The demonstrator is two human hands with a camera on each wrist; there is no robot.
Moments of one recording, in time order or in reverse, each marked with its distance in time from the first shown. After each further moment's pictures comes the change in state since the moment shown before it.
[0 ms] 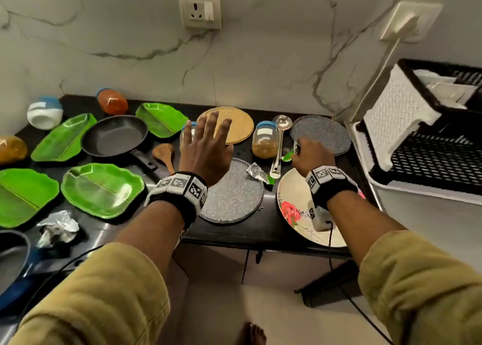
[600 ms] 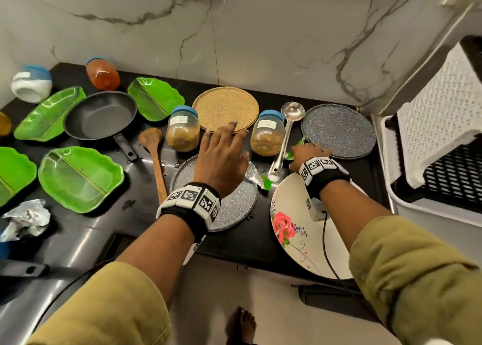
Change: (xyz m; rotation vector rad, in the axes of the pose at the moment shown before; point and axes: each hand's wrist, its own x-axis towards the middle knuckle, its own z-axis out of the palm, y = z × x) left_hand 0.031 0.042 0.078 -0.025 -0.059 -0.029; right_hand 0.093 0.024 0.068 -0.307 -0.486 -0.022
